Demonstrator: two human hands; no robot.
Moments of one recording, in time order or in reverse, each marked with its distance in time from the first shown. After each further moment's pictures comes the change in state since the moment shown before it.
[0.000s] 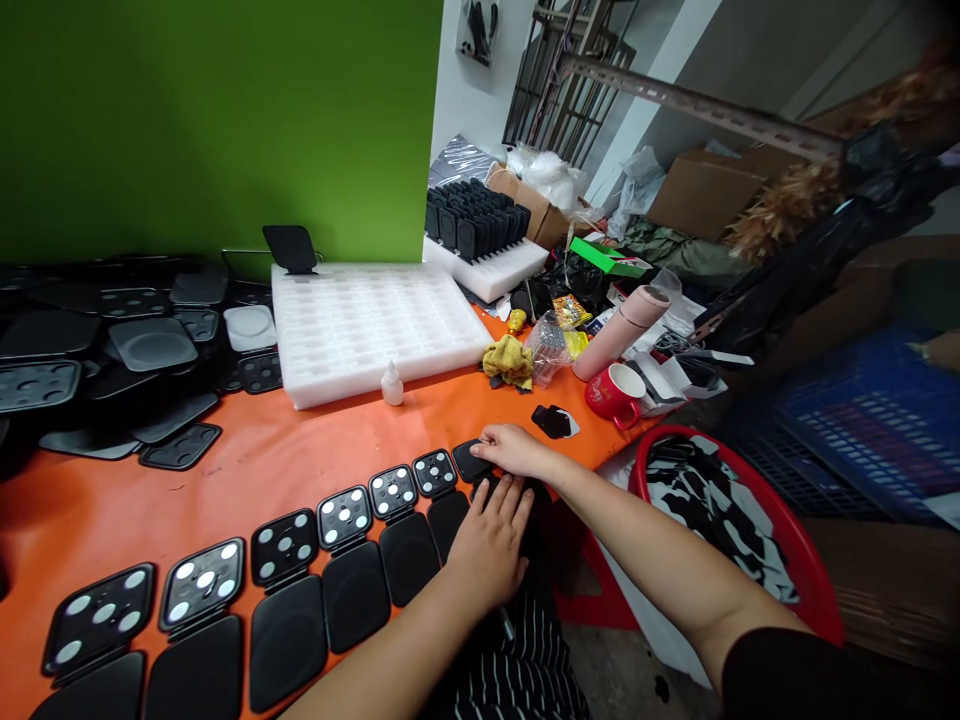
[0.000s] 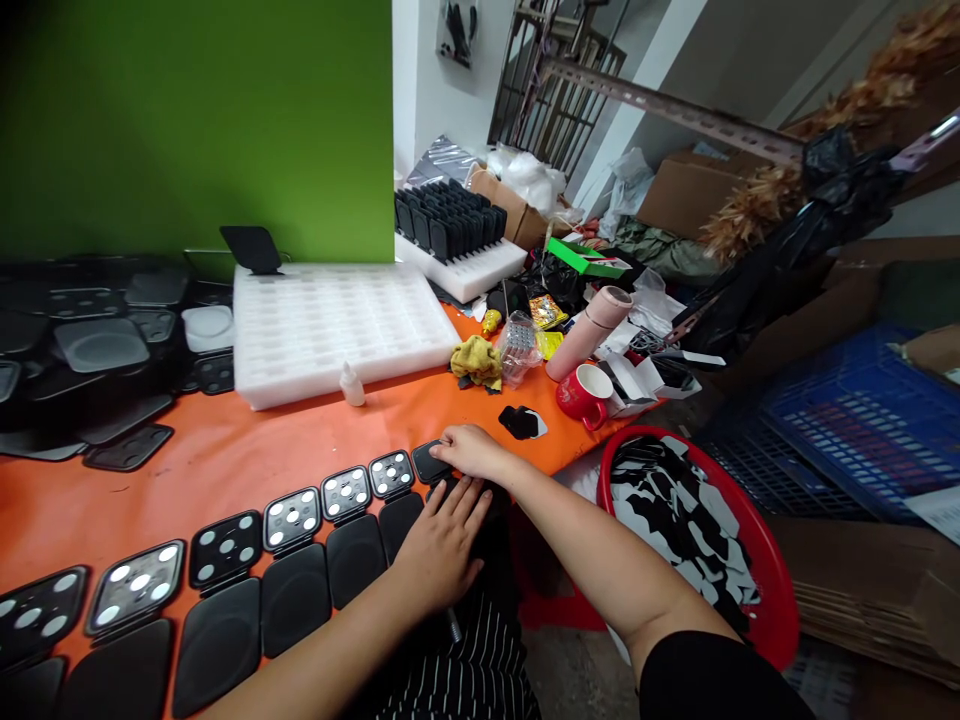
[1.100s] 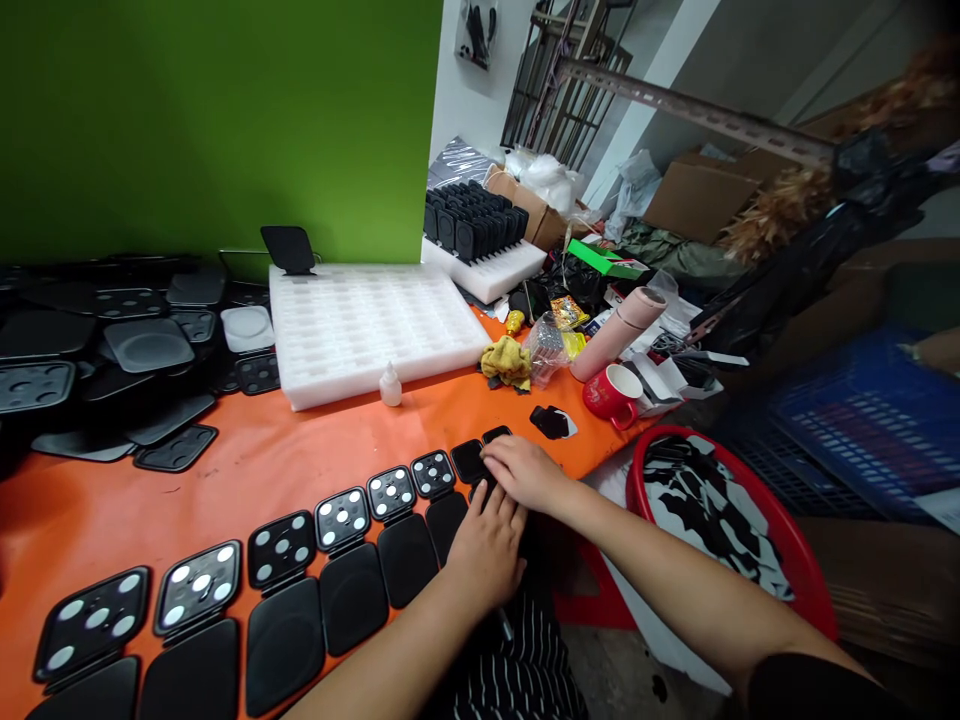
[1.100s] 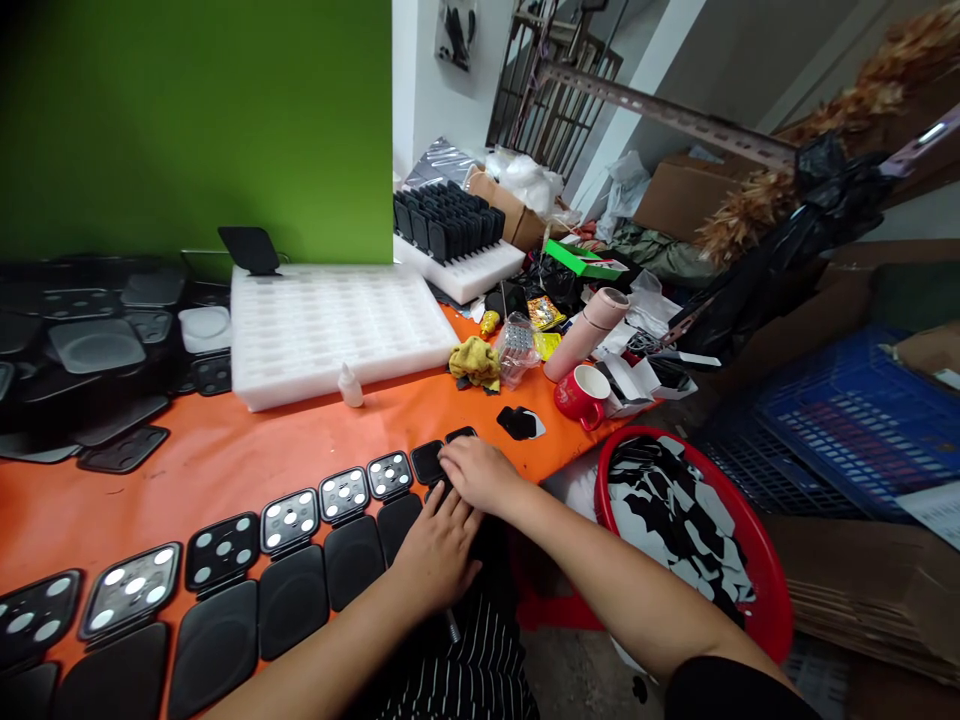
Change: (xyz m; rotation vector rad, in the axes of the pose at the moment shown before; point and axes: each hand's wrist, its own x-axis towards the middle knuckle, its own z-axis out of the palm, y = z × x) left_hand -0.001 -0.004 -0.007 -0.040 -0.037 0.046; right_hand -0.047 -0.014 -0.002 -0.280 0.118 -0.208
